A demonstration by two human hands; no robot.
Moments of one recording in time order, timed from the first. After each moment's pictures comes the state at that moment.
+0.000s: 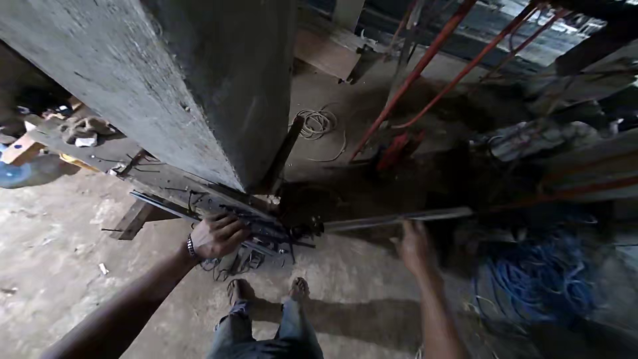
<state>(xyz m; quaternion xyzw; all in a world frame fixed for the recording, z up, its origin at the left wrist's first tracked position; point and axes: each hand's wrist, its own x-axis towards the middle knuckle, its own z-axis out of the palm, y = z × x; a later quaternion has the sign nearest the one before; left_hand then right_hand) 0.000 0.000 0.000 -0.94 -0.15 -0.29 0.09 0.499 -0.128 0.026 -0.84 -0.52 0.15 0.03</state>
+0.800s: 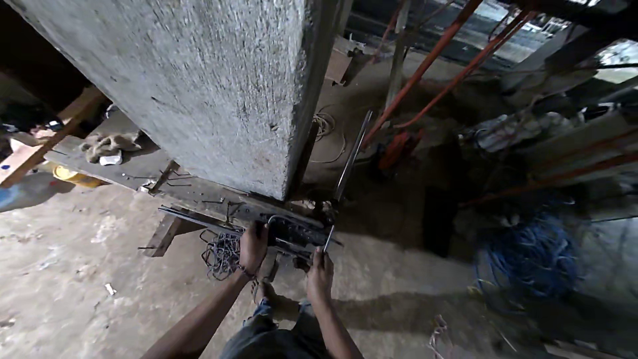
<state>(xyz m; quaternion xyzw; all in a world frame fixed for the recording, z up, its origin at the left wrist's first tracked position) -0.012 -0.009 -0.043 -0.60 -0.65 -0.23 -0.41 0.134 -0.120 -0.048 -0.69 -0.16 0.41 0.57</state>
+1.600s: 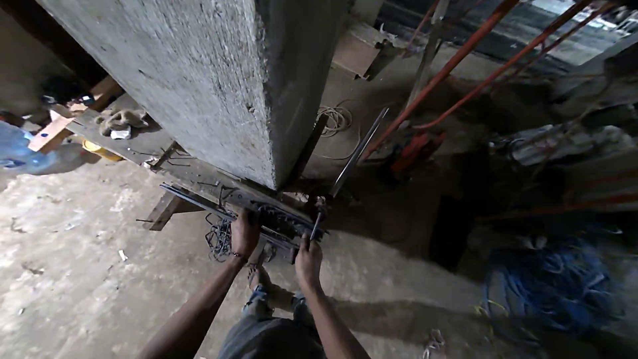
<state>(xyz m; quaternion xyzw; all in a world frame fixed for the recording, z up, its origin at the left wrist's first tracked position) 0.012 -0.015 -0.052 -0.58 -0.73 -0.22 -0.30 0.167 -0.100 -0.025 -0.79 -0.26 0.44 0.34</state>
